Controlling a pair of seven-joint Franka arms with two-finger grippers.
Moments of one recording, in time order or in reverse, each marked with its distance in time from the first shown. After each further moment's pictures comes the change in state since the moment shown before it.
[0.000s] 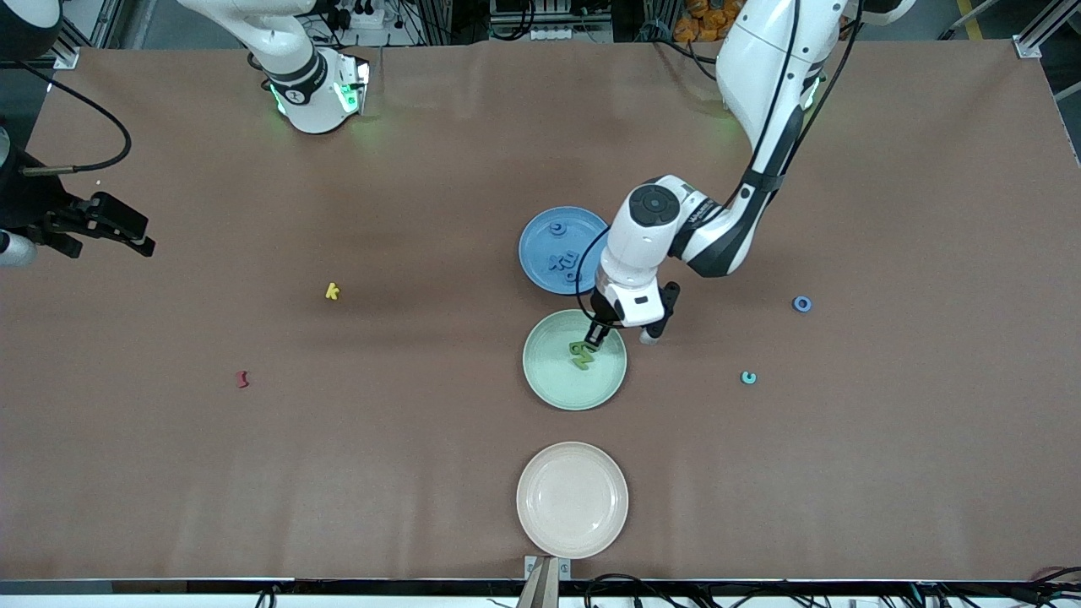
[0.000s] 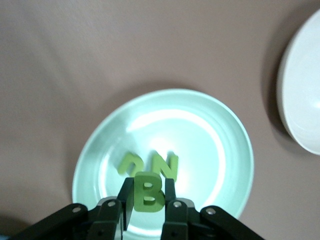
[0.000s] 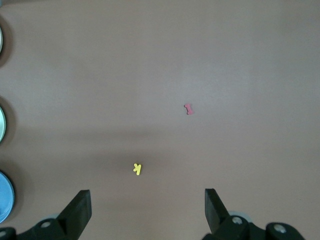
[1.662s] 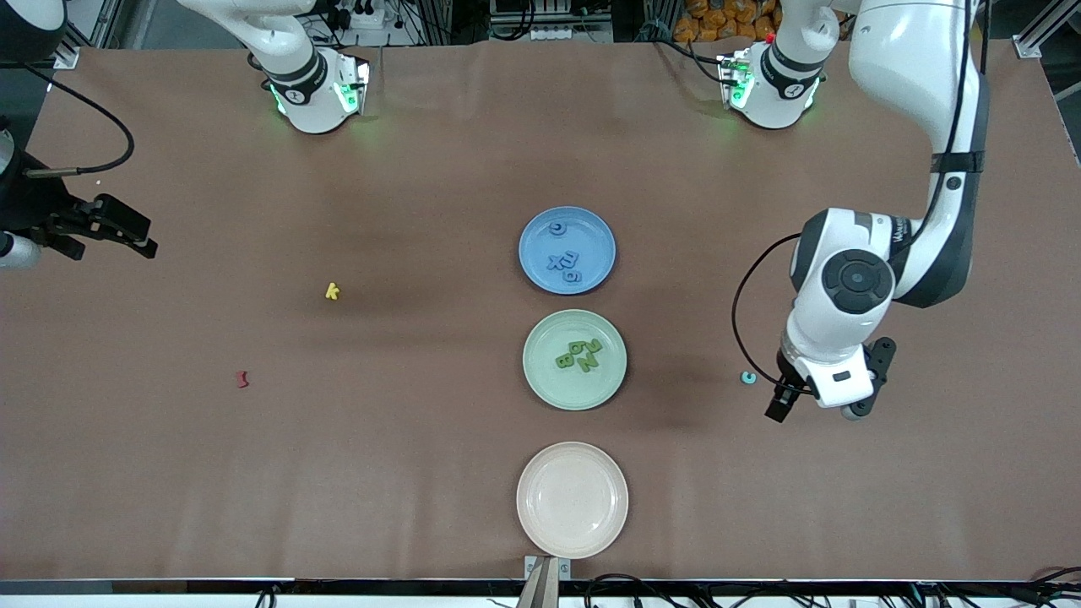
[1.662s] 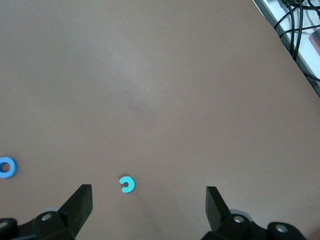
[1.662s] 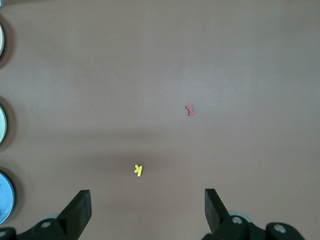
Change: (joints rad) left arm 0.227 -0.110 0.202 0.190 0.022 -0.520 0.508; right arm 0.005 0.000 0.001 -0.006 0.000 0.011 0.002
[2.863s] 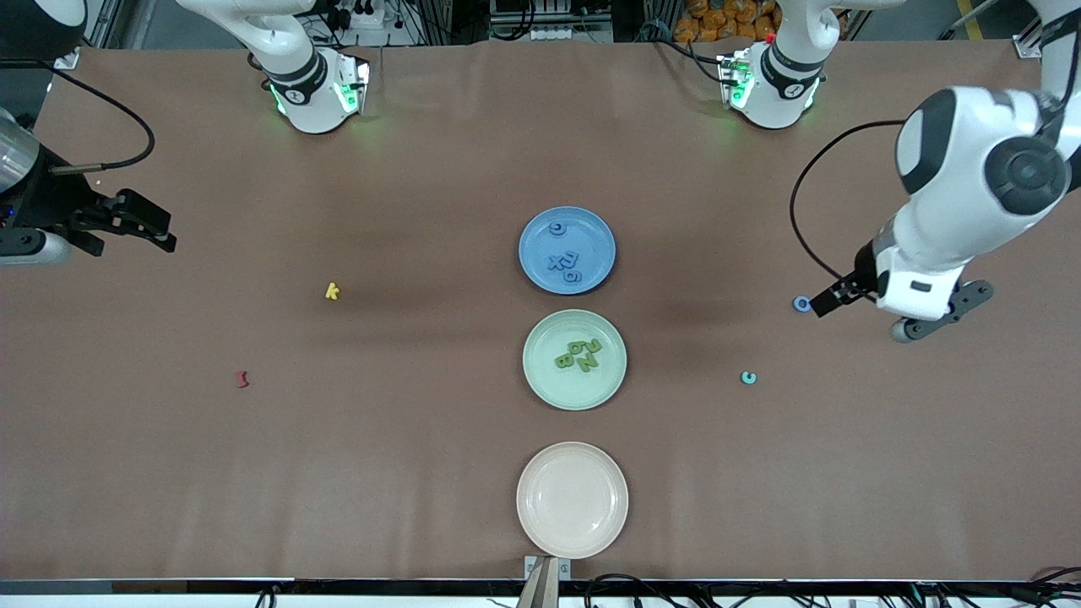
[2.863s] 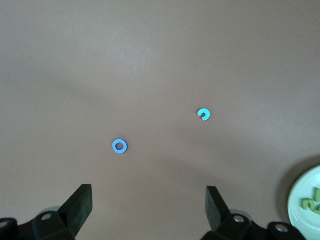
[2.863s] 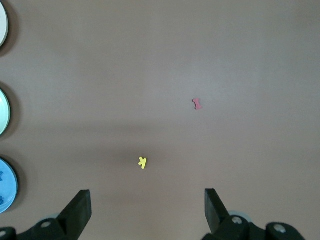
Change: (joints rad) left arm 0.277 -0.388 -0.207 -0.211 -0.101 -0.309 0.687; right arm 0.031 -0.002 0.000 -0.005 0.000 -0.026 0.000
